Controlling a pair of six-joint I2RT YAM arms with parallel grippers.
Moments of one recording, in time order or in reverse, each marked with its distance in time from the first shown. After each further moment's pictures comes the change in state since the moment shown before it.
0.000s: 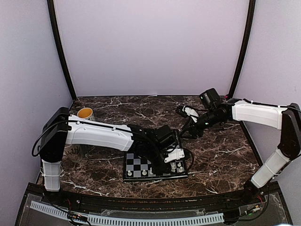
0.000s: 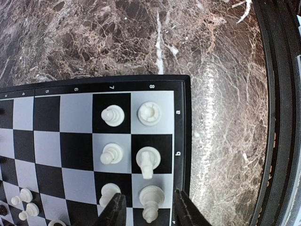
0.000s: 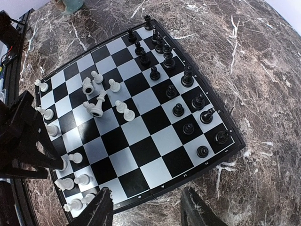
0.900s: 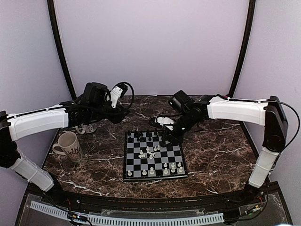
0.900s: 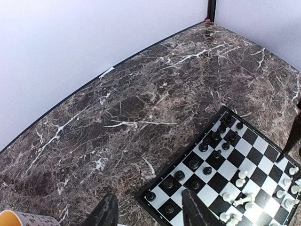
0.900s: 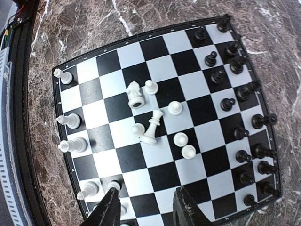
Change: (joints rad) left arm 0.488 -0.605 -0.423 0.389 -0.188 -0.209; right arm 0.269 0.210 0.293 -0.211 0.150 0.005
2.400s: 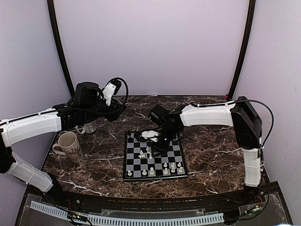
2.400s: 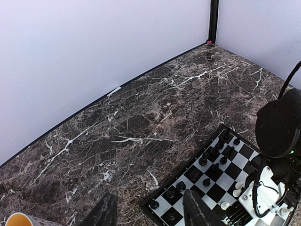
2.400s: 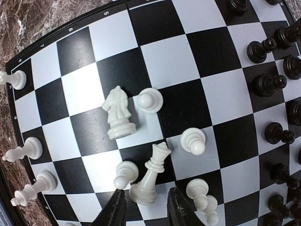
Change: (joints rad) left arm 0.020 -0.097 -0.069 0.097 -0.012 -0.002; right arm 0.114 0.320 0.202 -0.057 0.108 0.031
